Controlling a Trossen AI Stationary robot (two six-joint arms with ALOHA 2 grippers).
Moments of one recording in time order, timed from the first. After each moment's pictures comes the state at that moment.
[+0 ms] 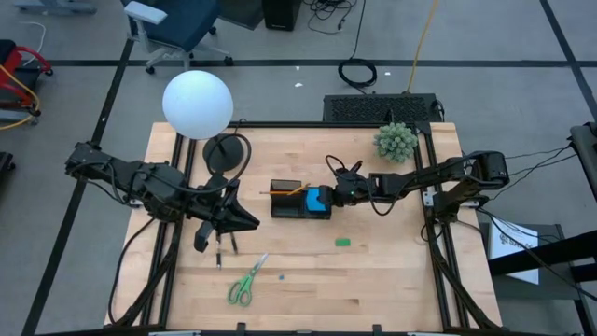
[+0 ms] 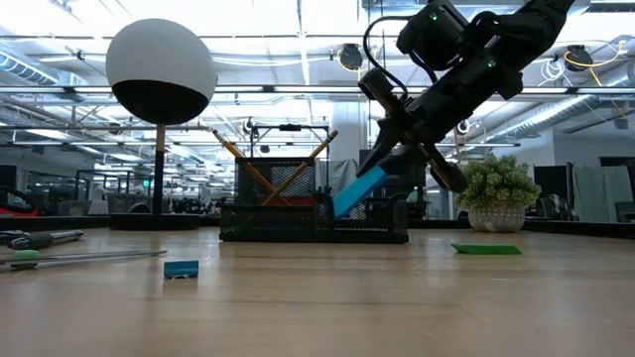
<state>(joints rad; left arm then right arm) -0.39 1.09 1.22 -0.23 -0.05 -0.55 -0.06 1.55 0.70 0.19 0.05 1.35</state>
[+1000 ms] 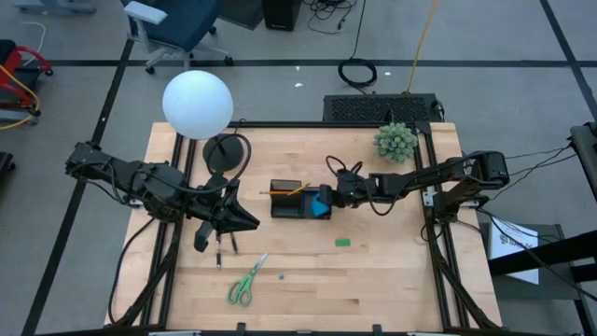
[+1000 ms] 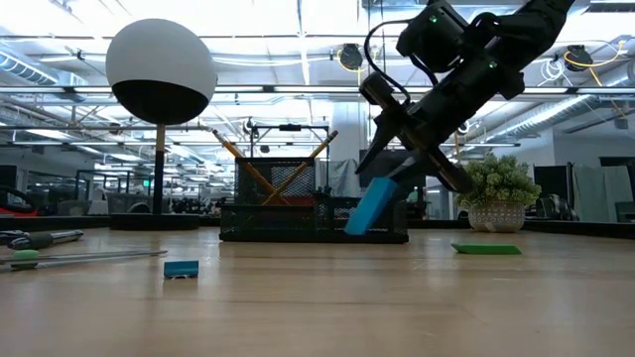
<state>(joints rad) -0.39 1.09 1.22 -0.23 -0.05 -0.55 -0.06 1.55 0.70 0.15 0.04 1.43</state>
